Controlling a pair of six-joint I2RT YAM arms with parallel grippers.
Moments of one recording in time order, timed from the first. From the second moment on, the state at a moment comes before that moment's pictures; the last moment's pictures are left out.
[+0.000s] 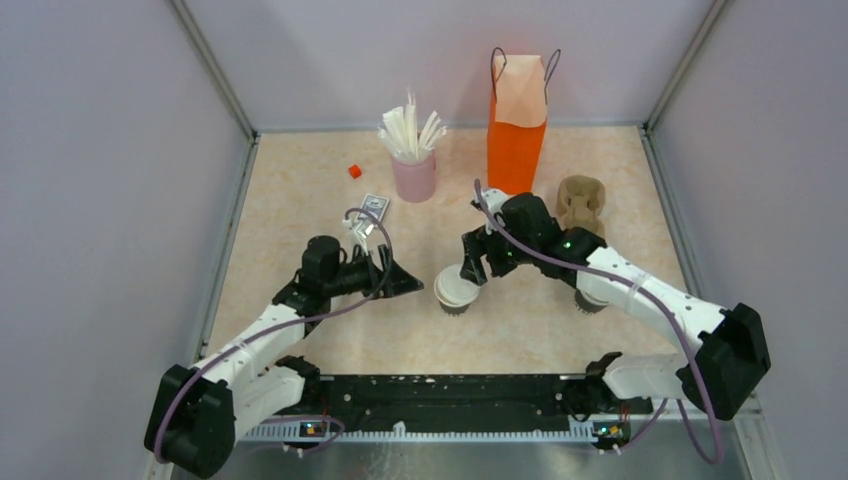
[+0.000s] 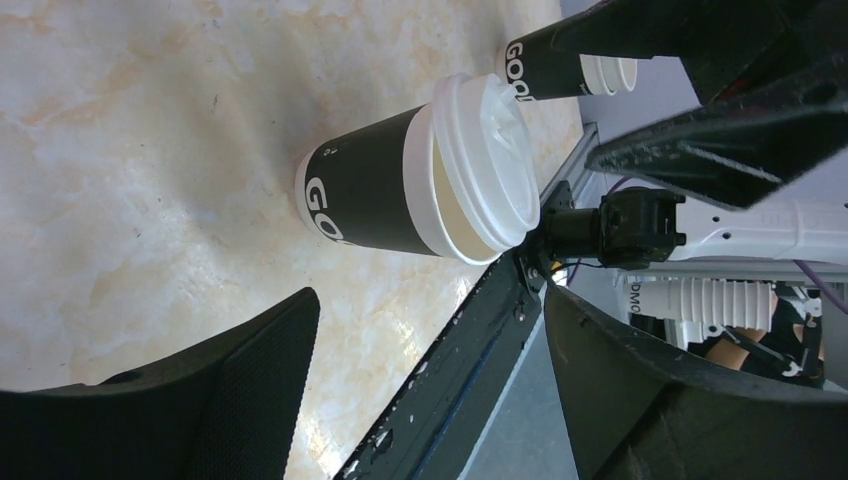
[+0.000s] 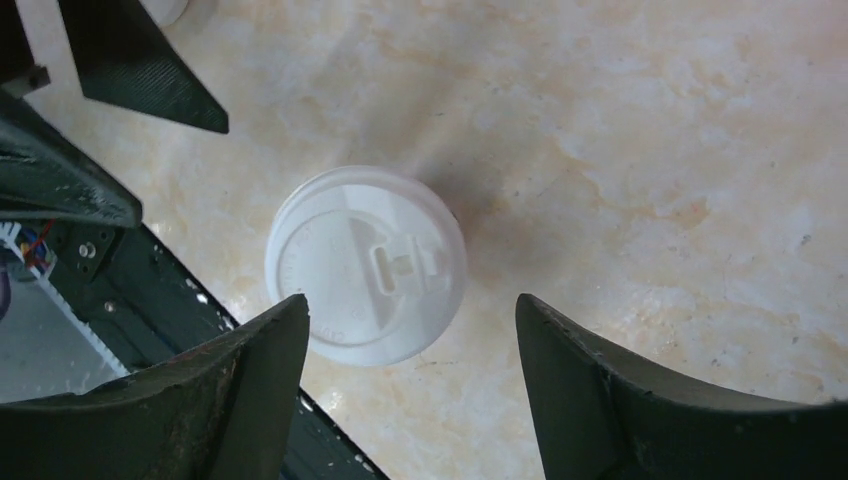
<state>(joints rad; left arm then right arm) -0.39 0.97 0.43 0.09 0.70 -0.73 0.74 1.26 1.02 -0.53 -0.19 0.20</state>
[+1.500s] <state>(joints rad) -0.45 1.15 0.33 0.50 0.78 -0.95 0.67 1.23 0.78 -0.18 -0.39 0.41</state>
